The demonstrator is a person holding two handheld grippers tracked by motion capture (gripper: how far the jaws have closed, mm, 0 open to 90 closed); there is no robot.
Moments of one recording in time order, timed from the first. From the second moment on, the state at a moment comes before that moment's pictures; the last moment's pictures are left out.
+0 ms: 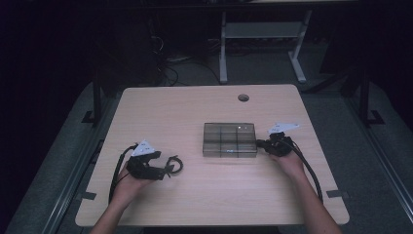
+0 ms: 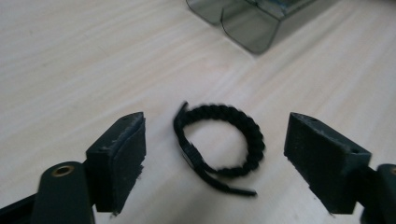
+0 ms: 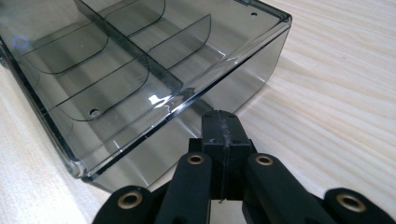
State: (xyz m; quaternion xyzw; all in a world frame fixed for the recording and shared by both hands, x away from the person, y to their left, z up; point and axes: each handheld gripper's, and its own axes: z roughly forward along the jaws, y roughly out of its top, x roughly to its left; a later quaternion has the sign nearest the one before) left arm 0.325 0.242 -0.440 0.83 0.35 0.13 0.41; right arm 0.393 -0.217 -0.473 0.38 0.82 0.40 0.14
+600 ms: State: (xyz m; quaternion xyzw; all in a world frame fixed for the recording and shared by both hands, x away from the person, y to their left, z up) left arm 0.379 0.200 -0.441 0.84 0.34 0.12 0.40; right arm 0.393 -0.203 -0.473 0.36 0.83 0.40 0.12
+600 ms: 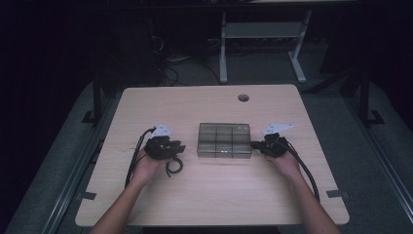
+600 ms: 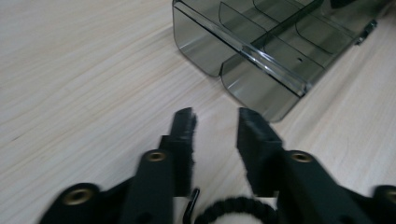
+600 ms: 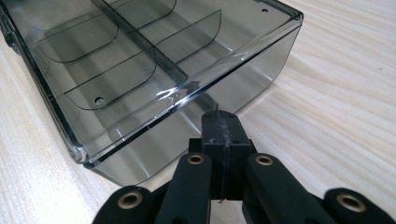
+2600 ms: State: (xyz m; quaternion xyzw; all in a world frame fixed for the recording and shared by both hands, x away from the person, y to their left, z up) left arm 0.380 0.171 -0.452 0.86 0.34 0.06 0.37; right arm 0.355 -0.187 -0.462 0.32 0.87 0.36 0.10
